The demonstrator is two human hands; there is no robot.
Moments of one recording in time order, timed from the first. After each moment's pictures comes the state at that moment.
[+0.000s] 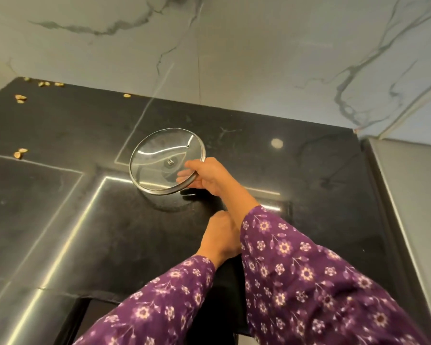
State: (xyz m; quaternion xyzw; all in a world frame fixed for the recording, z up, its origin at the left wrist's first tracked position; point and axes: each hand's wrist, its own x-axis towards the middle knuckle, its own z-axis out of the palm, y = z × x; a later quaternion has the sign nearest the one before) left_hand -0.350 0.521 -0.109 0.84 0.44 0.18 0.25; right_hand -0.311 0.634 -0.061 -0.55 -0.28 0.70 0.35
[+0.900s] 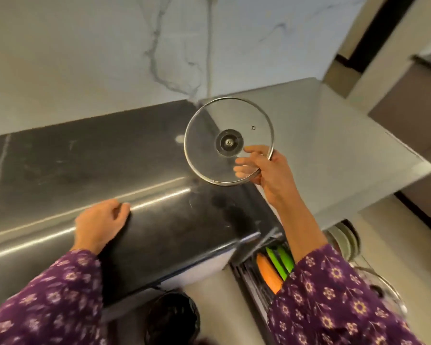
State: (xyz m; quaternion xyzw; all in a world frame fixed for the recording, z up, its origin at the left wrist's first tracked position) left_hand -0.339 0.505 -0.105 0.87 0.48 0.08 0.06; right_hand -0.048 0.297 0.009 -0.63 -0.15 0.33 0.69
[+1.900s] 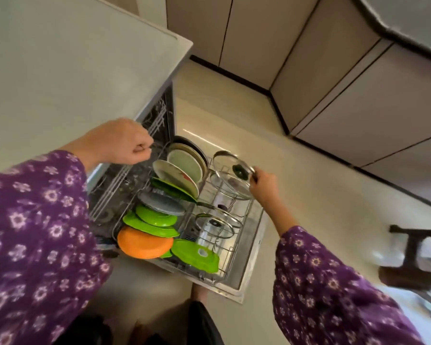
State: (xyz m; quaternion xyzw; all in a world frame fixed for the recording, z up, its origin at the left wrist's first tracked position) left_hand 0.179 0.142 -0.118 0.92 -0.39 -0.01 0.07; right_hand 0.136 -0.224 -0.218 -0.95 0.07 0.10 0.28
